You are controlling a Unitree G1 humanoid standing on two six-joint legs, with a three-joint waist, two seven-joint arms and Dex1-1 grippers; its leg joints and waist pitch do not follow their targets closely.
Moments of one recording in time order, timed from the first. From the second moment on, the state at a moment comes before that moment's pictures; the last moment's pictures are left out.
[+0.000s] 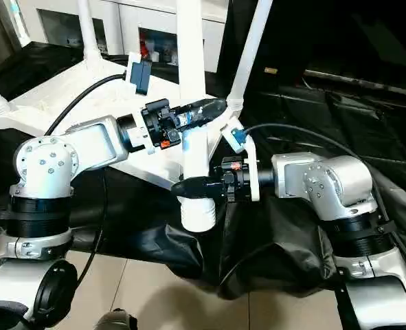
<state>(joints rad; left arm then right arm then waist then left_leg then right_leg) -0.80 0.09 0.12 0.05 -0.87 1.07 -0.48 -0.66 -0.52 0.15 0.04 0.74 1.12 1.05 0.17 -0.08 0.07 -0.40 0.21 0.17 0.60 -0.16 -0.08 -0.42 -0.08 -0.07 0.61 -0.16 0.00</state>
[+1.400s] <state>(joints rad) -0.12 0.21 0.04 -0.27 -0.22 0.41 -0.11 -0.11 -0.25 -0.08 -0.27 0.27 0.52 0.25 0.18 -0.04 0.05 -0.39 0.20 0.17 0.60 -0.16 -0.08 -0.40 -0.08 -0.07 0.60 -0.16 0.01</state>
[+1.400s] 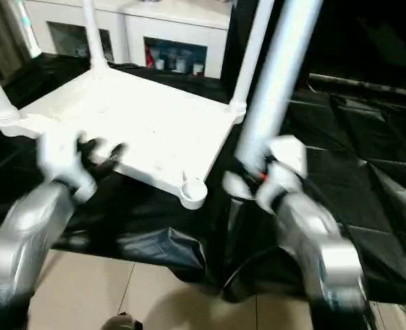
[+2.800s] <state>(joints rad) 0.01 0.16 -0.07 -0.23 -0.04 0.17 -0.08 0.11 -0.24 -0.01 -0.30 0.23 0.32 0.35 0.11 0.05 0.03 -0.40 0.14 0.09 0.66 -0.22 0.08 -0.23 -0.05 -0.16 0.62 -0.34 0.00</state>
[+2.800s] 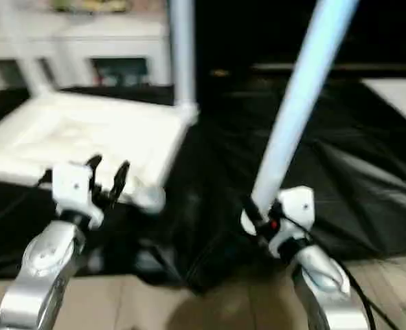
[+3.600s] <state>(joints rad) -0.03 0.19 -0.04 -0.19 -0.10 0.20 -0.21 0.04 -0.22 -0.01 -0.24 0.25 0.34 0.36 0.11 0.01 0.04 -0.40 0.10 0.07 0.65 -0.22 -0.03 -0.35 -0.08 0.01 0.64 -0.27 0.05</state>
